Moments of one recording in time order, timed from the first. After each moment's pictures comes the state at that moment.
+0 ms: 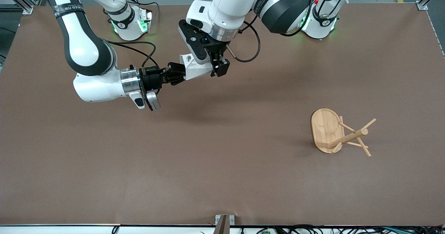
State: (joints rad) left arm -0.62 0.42 -0.28 -1.23 -0.08 1.89 0.20; right arm 0.21 0.22 0.12 -1.94 1.45 1.72 -0.46
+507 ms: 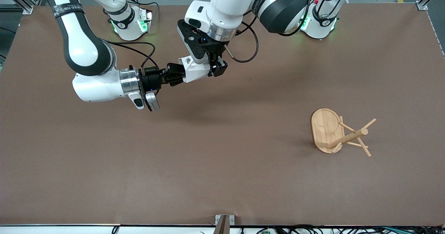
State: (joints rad) left arm -0.63 0.43 -0.28 -1.23 -0.04 1.91 0.21; right arm 0.21 0.22 0.11 -1.94 1.45 1.72 -0.46
